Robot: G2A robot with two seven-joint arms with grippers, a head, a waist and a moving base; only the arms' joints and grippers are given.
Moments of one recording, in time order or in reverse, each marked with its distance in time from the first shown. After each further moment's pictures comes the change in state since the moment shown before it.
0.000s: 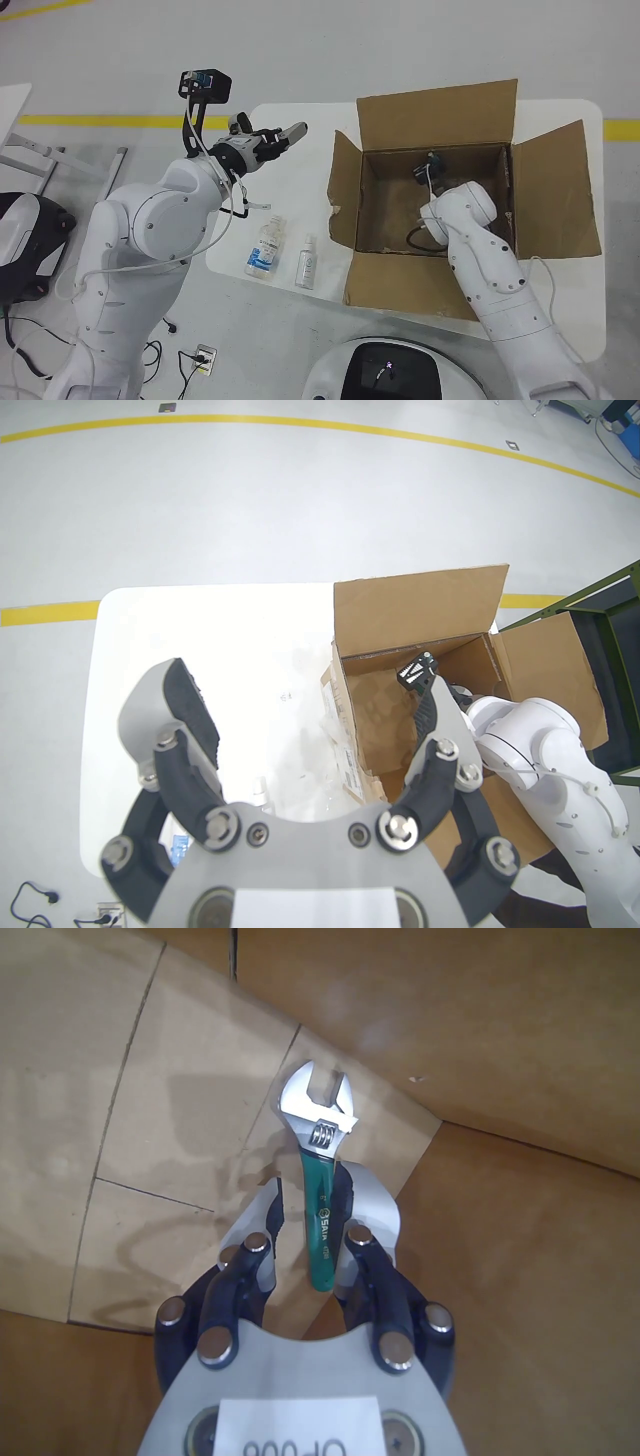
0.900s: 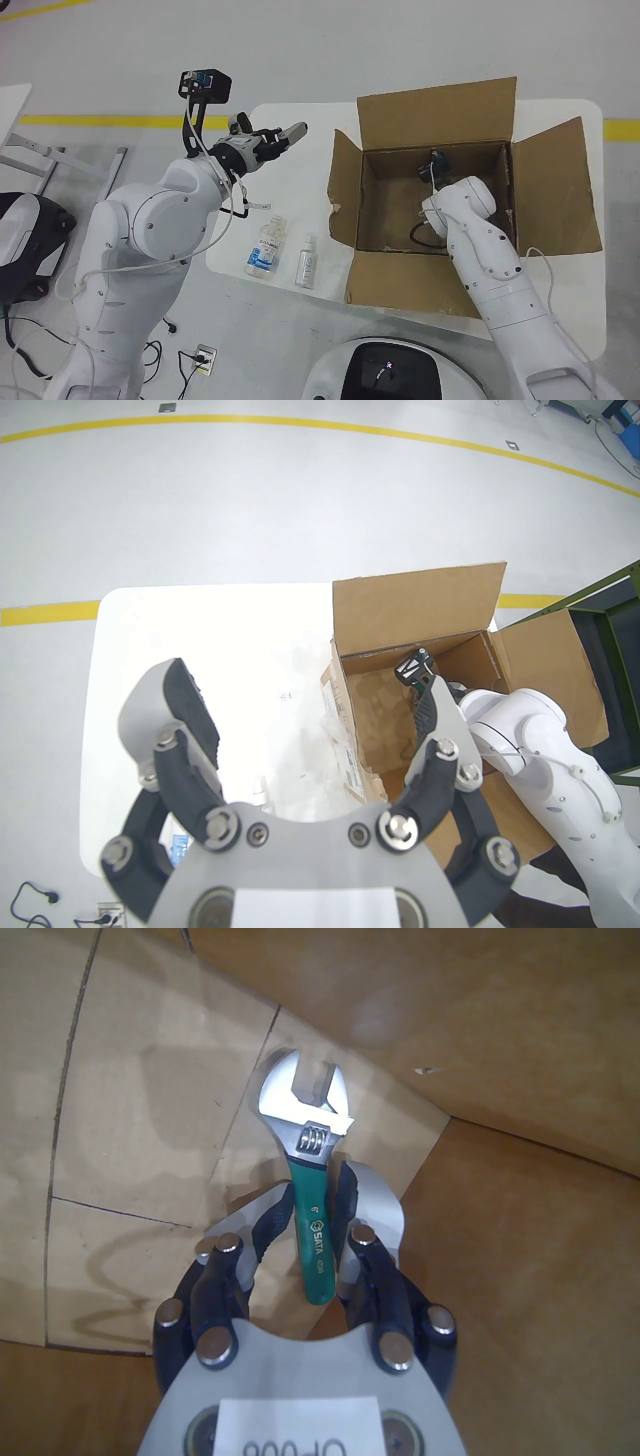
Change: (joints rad) left arm 0.000 0.000 0.000 0.000 0.000 0.000 0.000; right arm 0.058 -0.032 0.017 0.142 -0.018 0.013 -0.029
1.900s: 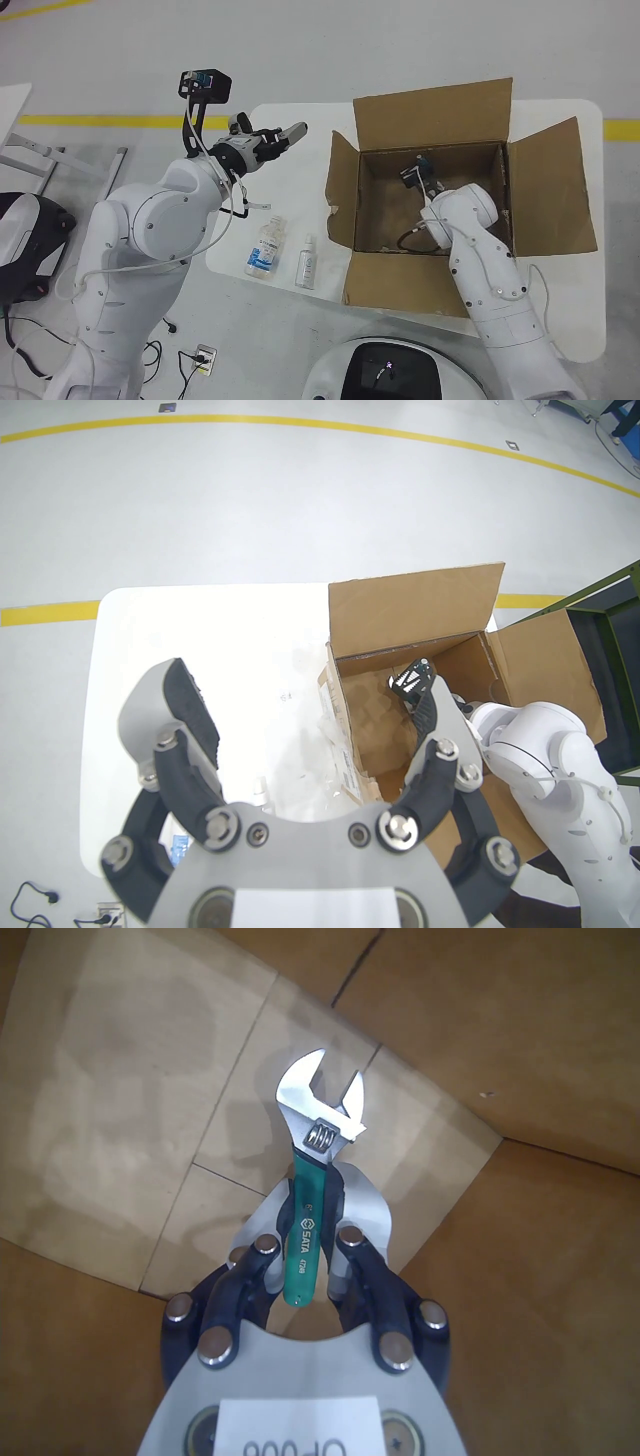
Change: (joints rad) left arm 0.000 0.000 0.000 0.000 0.000 0.000 0.000; right arm -0.109 -0.005 0.048 -0.205 0.091 -0.101 -0.003
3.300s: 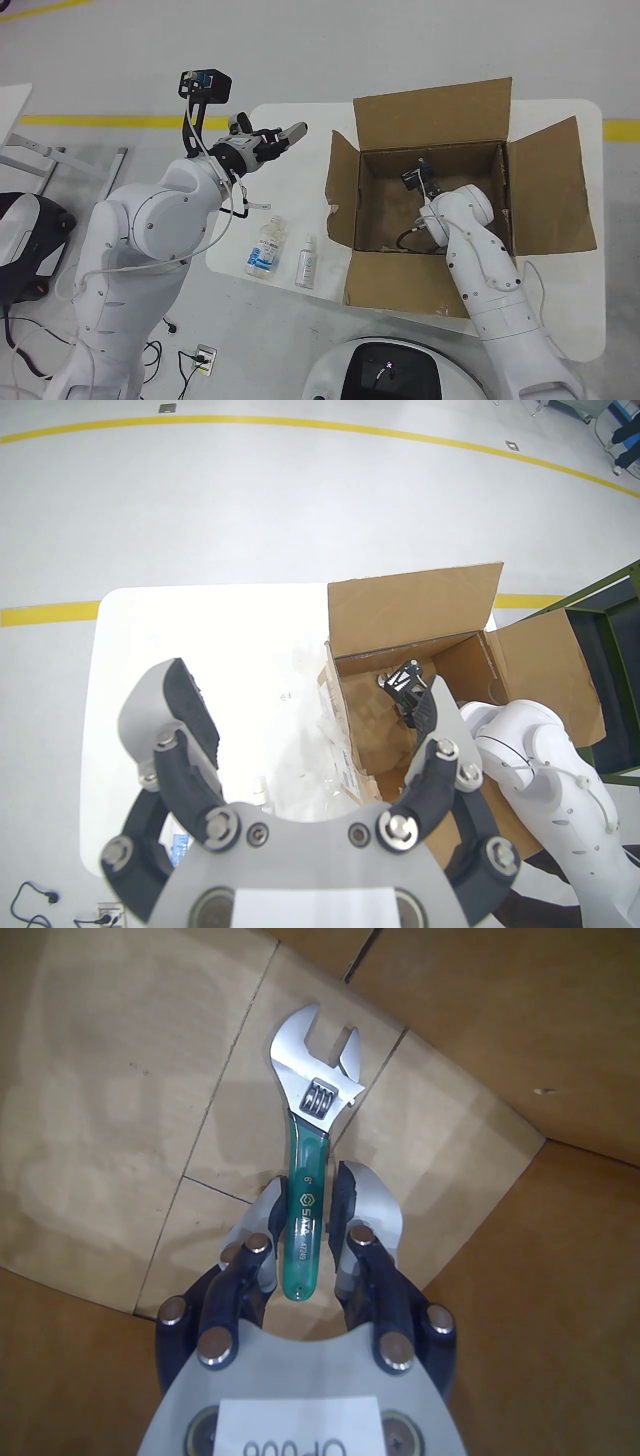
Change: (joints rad) left arm 0.000 0.000 0.000 0.000 0.000 0.000 0.000; right arm 0.028 -0.019 0.023 0.122 -0.002 0.022 -0.040
